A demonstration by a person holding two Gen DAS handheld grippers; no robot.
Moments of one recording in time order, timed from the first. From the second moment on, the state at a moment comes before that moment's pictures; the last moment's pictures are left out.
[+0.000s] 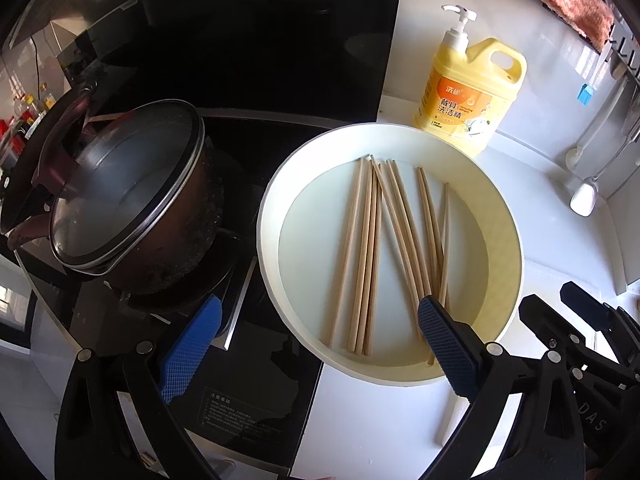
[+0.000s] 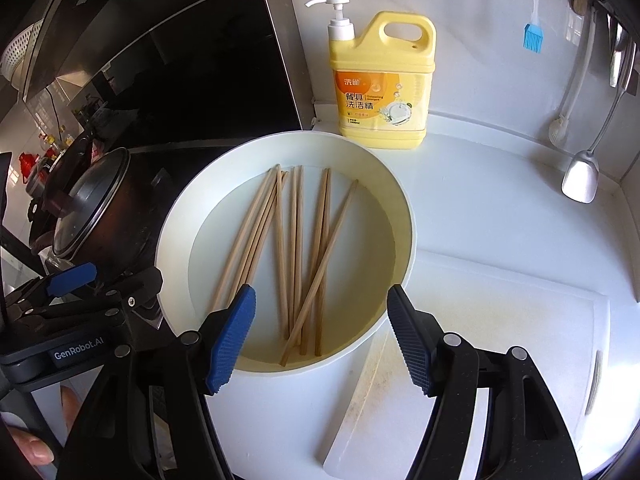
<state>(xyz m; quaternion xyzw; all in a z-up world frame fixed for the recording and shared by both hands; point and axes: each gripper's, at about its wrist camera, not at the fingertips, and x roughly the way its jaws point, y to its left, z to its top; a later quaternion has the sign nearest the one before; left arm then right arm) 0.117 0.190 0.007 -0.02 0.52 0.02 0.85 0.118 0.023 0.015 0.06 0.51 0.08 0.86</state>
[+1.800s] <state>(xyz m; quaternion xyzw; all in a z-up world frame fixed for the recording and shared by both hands) 0.119 0.195 0.006 -0.01 0.52 0.01 0.86 0.115 0.033 0.012 0.06 0.51 0.07 0.85</state>
